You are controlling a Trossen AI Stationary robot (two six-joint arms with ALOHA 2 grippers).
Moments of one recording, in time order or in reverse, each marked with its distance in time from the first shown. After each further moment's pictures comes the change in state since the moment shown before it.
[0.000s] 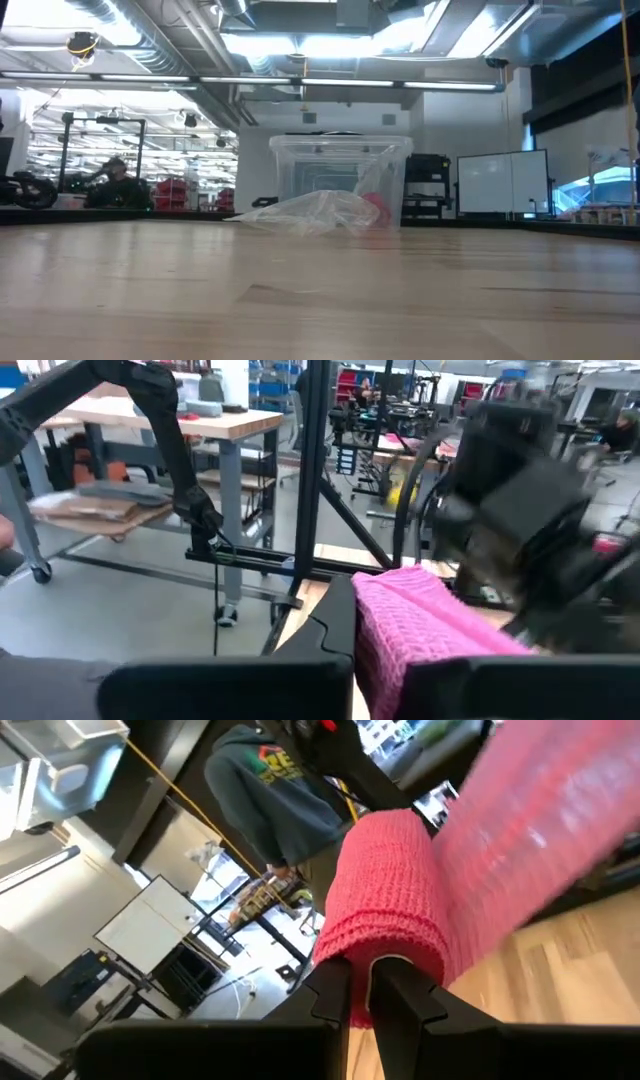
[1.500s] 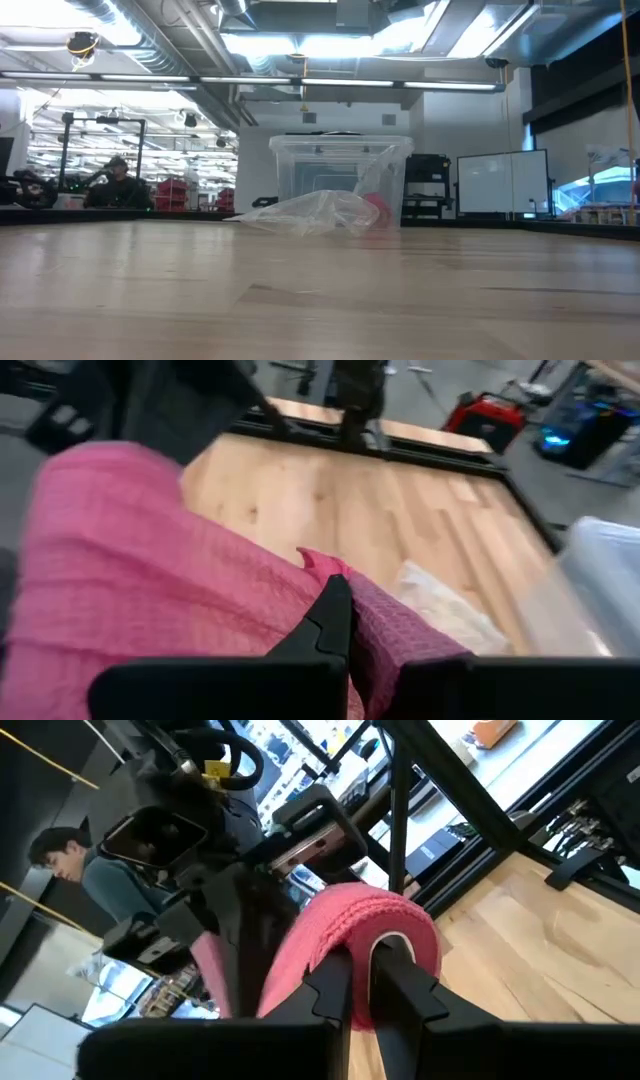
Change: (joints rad) left arm -0.221 0.038 0.008 -0.059 0.196 0.059; right arm -0.214 -0.042 0.044 -0.633 0.024 0.257
